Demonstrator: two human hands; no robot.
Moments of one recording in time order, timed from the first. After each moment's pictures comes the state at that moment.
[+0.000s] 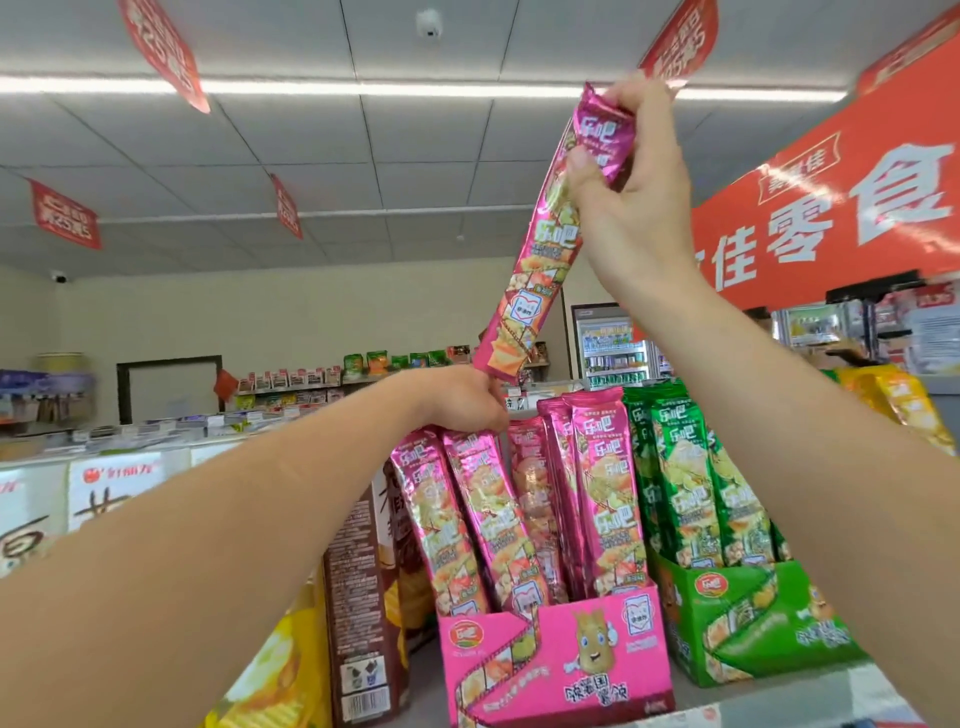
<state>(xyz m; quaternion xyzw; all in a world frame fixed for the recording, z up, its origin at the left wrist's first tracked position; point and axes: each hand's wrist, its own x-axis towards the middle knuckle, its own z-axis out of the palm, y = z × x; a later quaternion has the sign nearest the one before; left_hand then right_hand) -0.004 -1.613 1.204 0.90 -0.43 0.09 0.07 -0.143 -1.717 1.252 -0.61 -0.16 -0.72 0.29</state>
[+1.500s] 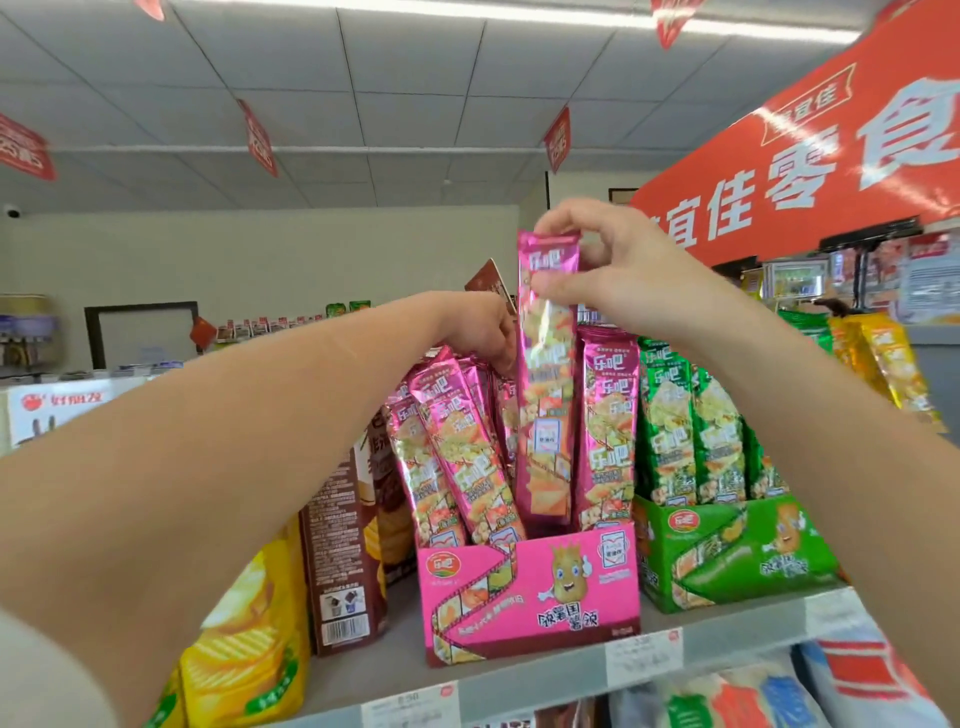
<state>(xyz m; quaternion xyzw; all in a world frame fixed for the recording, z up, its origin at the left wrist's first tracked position) 0.020 -1.660 1.210 0.86 -0.49 0.12 0.04 -0.159 -1.736 1.192 -0.84 -0.12 -0.42 0.32</state>
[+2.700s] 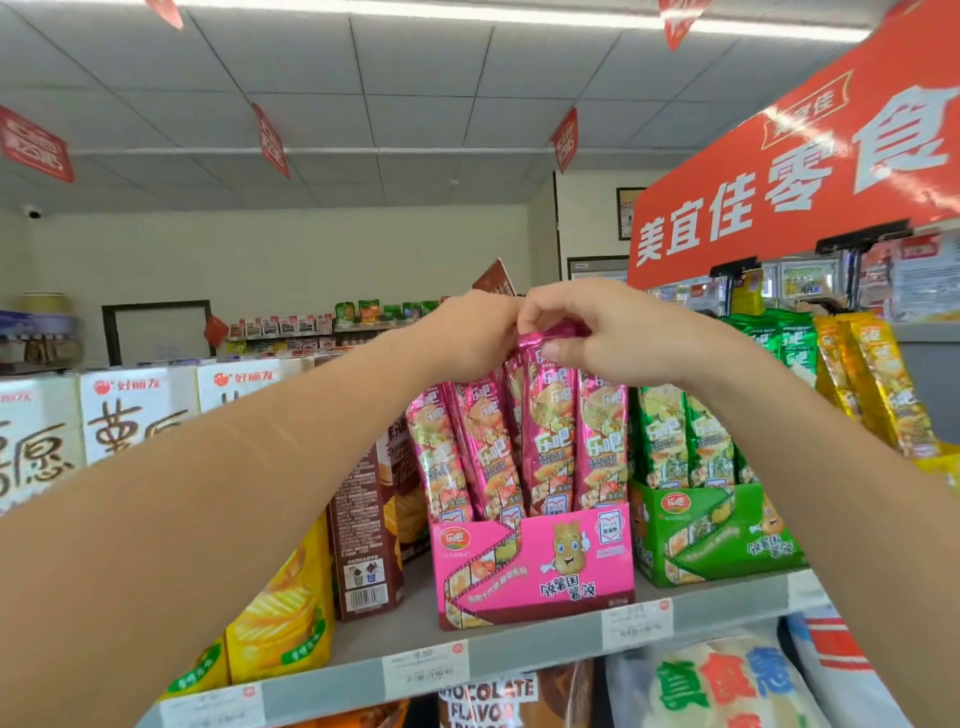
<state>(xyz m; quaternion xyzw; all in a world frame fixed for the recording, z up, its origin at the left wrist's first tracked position) -0.036 -1.613 1.185 0.81 -0.50 0.30 0.07 -0.164 -1.730 1.174 -0.94 -0.11 -0.30 0.10</state>
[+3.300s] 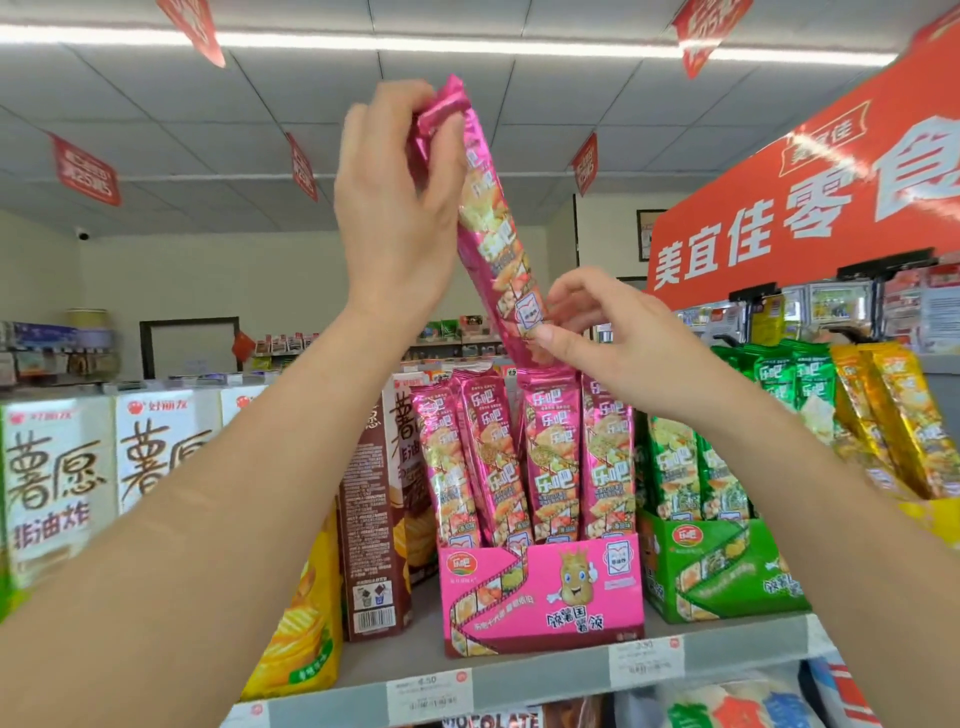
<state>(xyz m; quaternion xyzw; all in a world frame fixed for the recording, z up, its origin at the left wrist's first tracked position) -0.081 -1.569 1.235 0.46 -0.40 0.61 0.50 -0.161 -1.737 1.164 -0.86 -0.12 -0.45 0.20</state>
